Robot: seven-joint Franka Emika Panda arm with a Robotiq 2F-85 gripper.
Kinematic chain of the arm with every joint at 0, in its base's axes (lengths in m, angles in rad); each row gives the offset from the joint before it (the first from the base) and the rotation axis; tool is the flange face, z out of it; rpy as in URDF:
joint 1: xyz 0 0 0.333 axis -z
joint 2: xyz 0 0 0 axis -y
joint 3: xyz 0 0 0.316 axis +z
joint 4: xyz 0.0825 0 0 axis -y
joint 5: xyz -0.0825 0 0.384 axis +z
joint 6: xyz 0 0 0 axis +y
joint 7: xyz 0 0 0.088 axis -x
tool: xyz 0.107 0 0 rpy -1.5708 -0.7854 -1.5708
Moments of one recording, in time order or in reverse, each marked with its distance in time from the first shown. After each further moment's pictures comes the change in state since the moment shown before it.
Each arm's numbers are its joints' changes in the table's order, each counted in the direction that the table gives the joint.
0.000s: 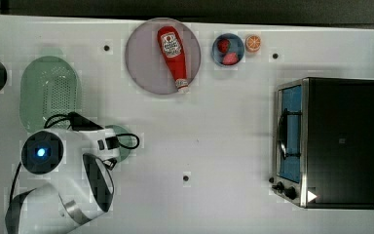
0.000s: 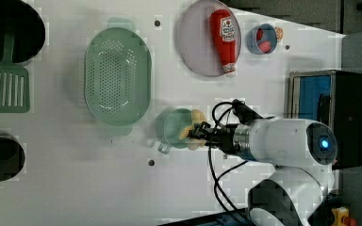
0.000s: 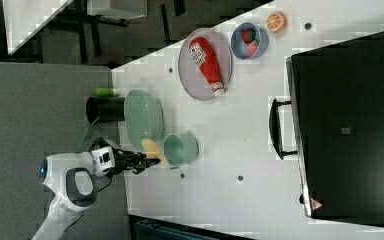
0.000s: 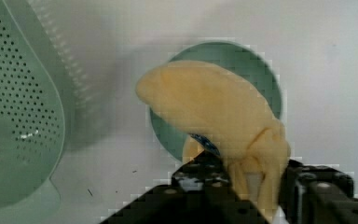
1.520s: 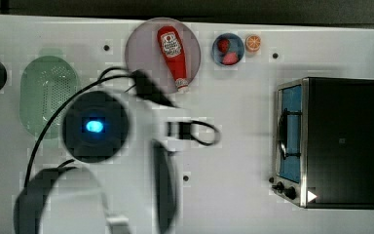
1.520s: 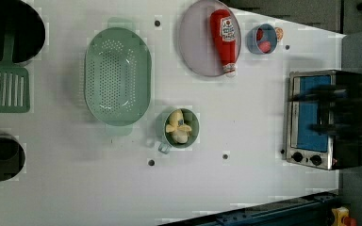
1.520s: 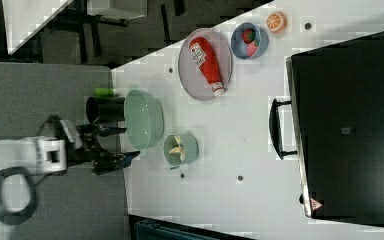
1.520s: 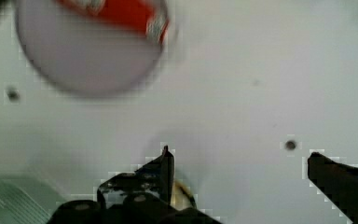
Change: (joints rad) arm 0.010 0.292 -0.357 0.270 -0.043 0.464 -0.012
